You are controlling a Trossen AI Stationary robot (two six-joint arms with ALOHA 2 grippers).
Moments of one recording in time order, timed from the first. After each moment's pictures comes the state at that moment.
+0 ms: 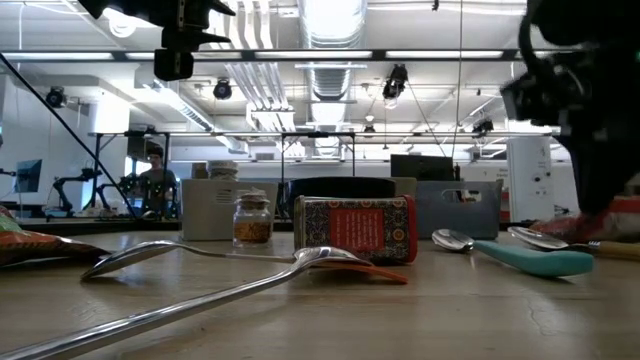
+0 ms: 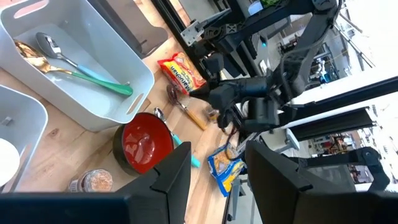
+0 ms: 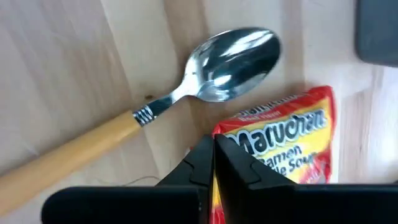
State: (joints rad) left arm 0.37 0.93 0.86 -0.37 0.46 -0.82; right arm 0.49 1.60 0.93 -1.04 0.29 0.78
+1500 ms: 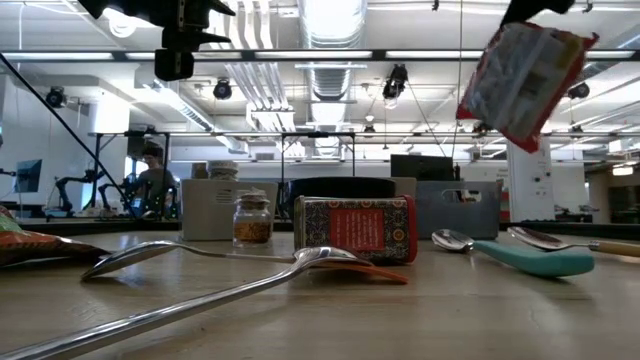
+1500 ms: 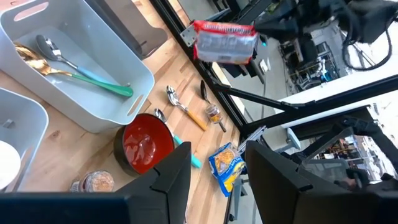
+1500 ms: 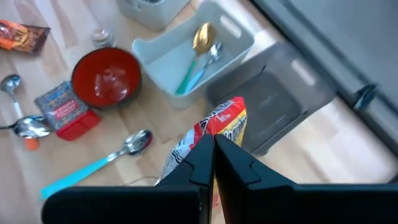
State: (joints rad) left arm 0.37 0.93 0.87 -0.37 0.45 -0.81; right arm 0.34 1.07 1.28 -1.28 0.58 0.75
